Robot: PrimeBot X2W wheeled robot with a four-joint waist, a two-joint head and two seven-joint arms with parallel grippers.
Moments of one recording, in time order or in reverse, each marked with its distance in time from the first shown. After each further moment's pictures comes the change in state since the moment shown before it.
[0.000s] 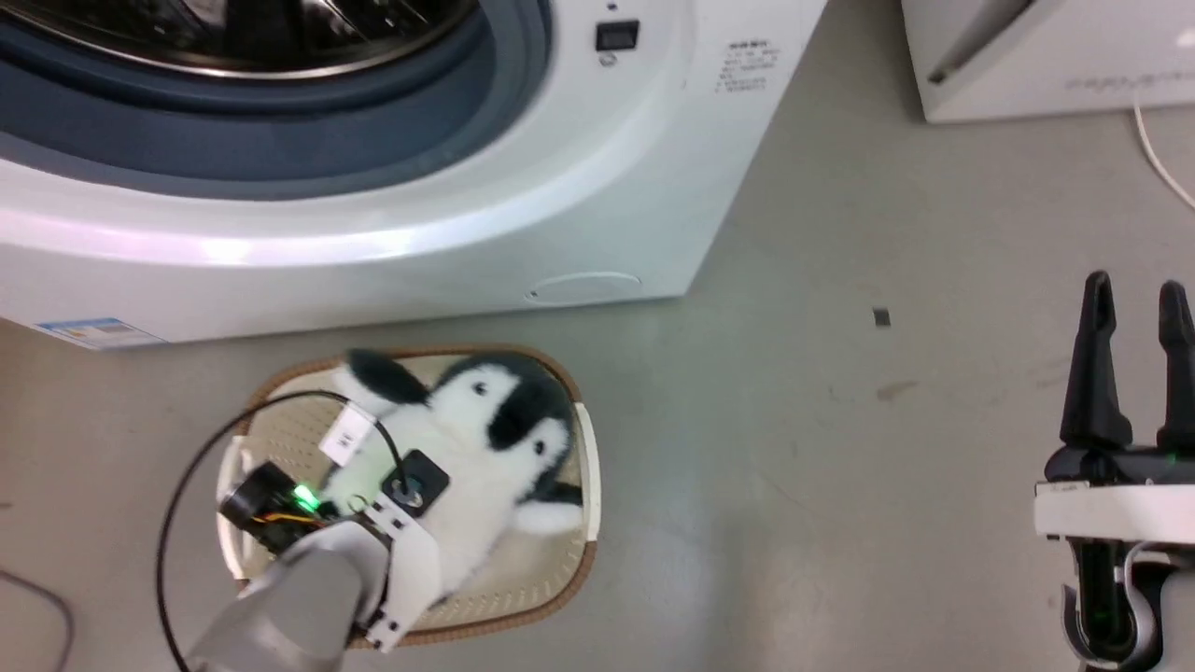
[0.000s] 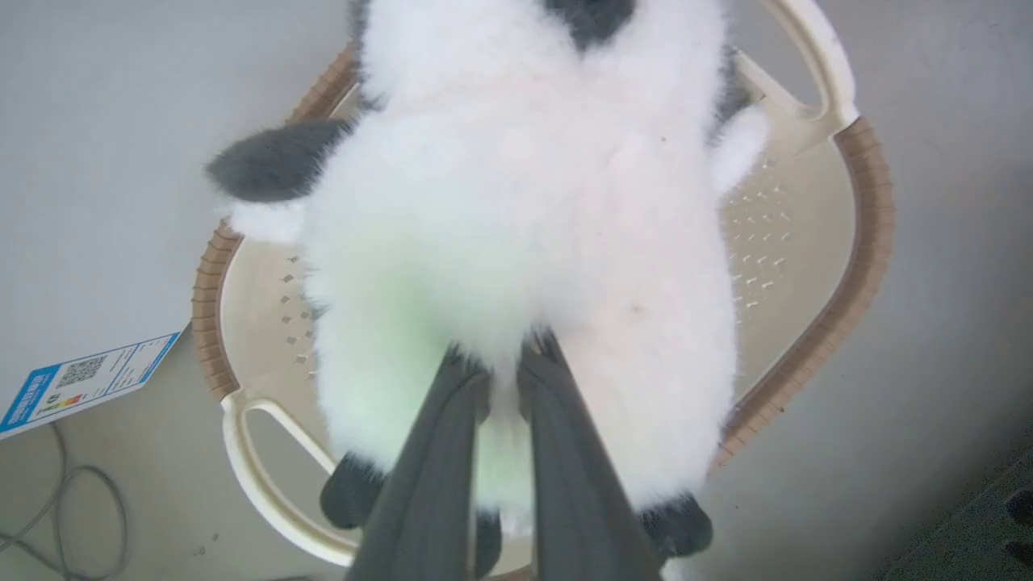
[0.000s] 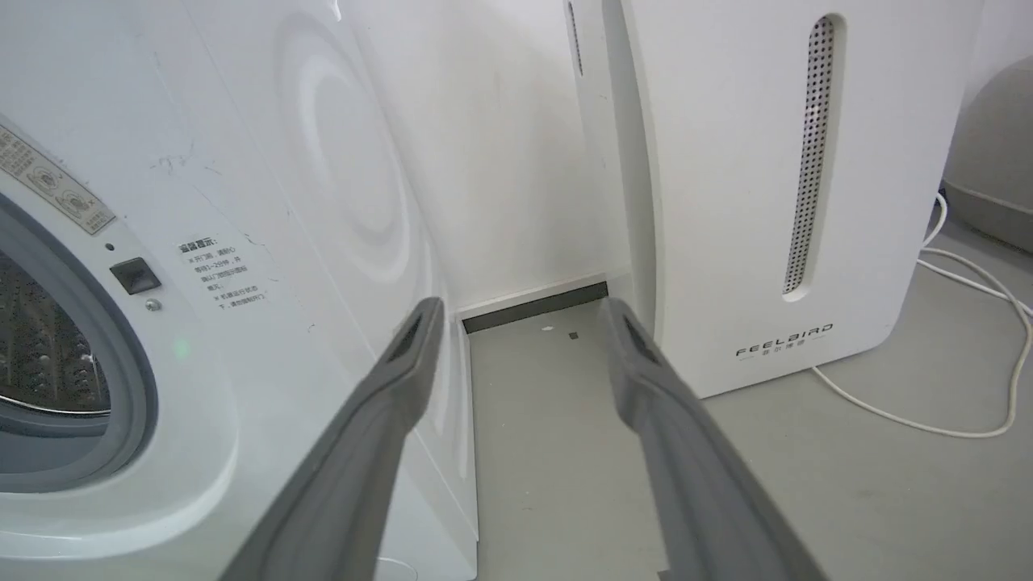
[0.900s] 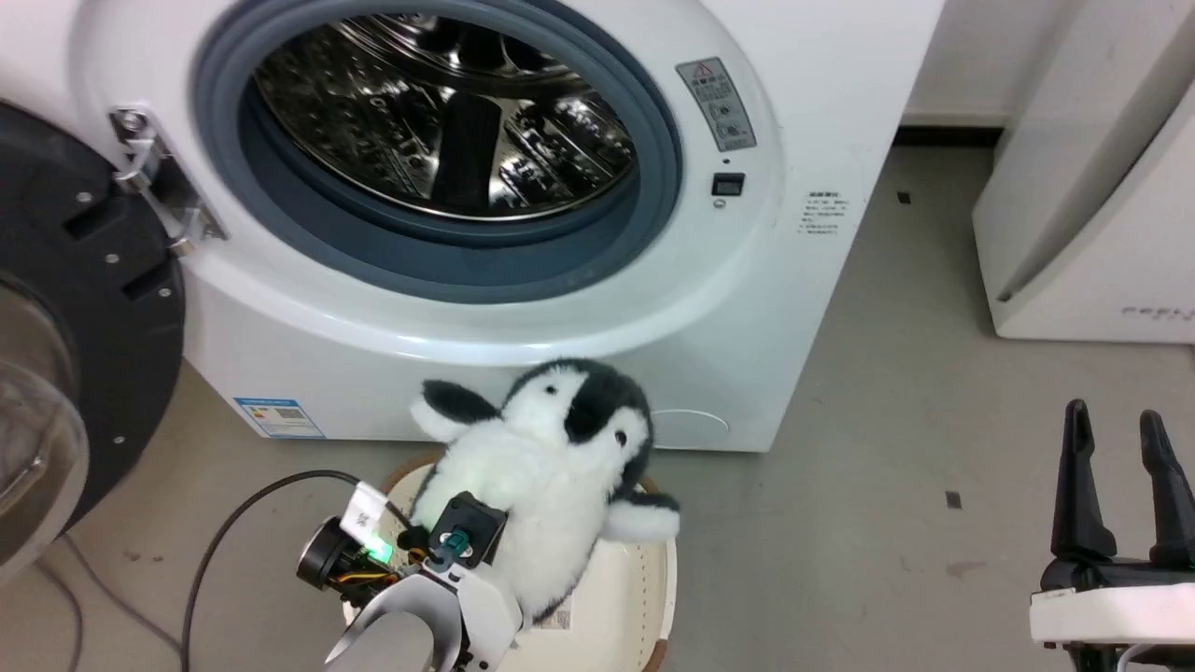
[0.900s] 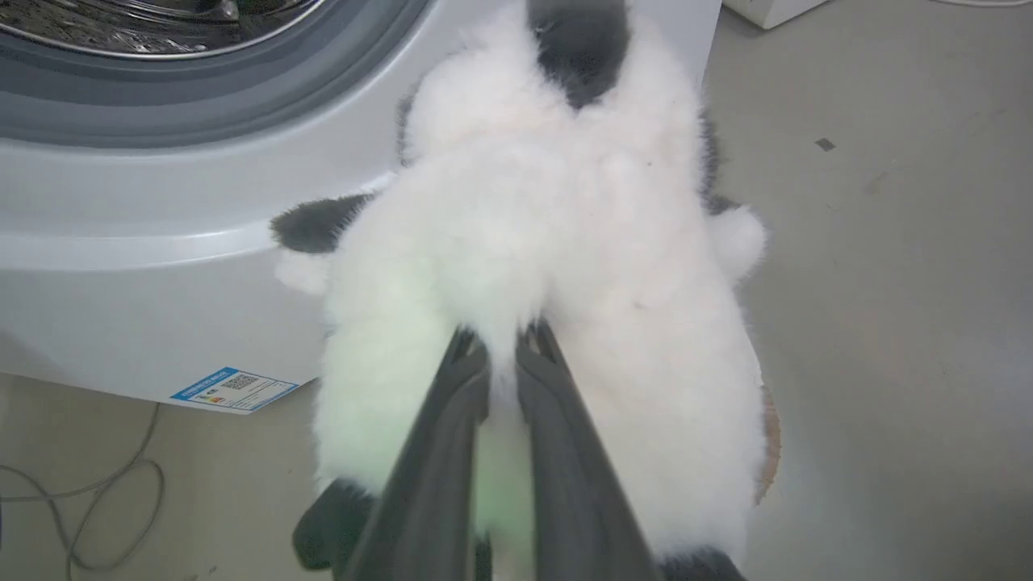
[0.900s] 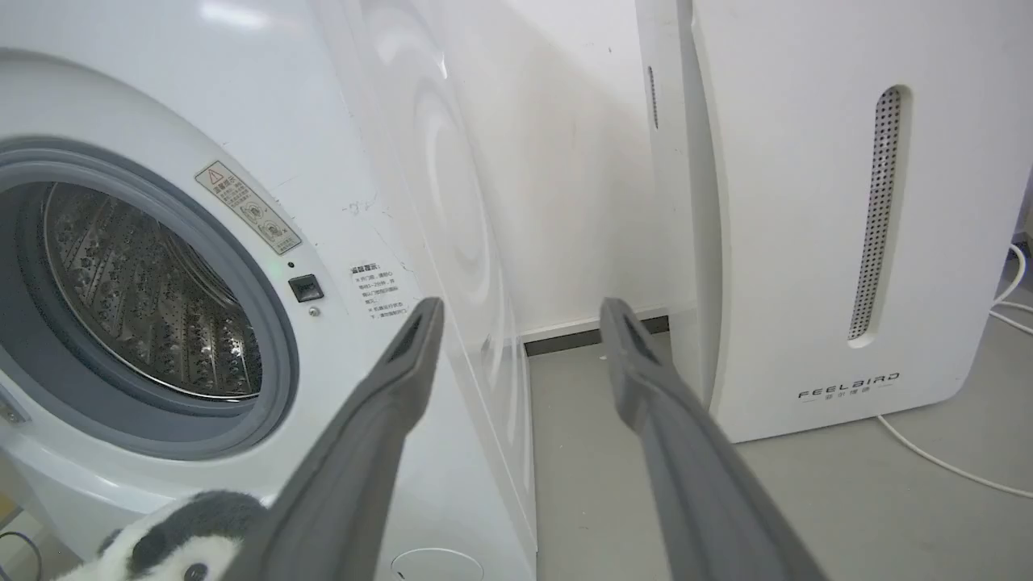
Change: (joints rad) left arm 0.224 -0.044 0.092 -0.342 -0.109 0.143 -0.090; right arm 0.181 0.000 -0.023 0.016 -0.052 0.000 0.000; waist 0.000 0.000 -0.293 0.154
